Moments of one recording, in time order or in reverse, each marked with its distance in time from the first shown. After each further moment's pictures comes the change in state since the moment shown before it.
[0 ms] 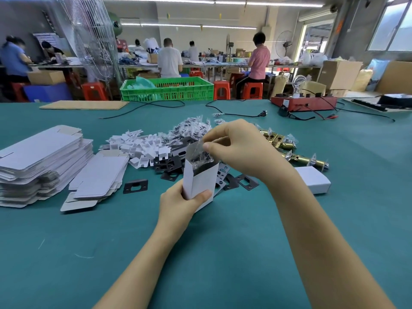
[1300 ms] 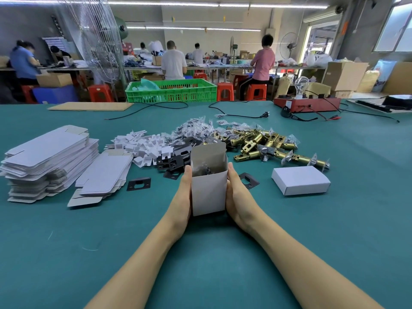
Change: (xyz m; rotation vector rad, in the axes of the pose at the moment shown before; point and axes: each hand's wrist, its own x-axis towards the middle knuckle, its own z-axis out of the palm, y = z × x) left_hand -0.001 0.008 0.007 -0.442 -0.350 -0.139; right_hand -0.033 0.079 0.102 1.210 -0.052 0.395
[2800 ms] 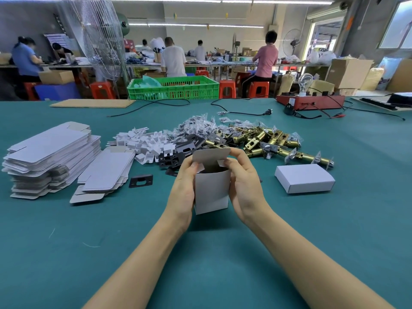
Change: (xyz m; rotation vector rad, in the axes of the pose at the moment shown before) left_hand 0.004 0.009 0.007 0.005 0.158 0.244; right_hand -0.008 -0.023 0.021 0.020 0.156 -0.335
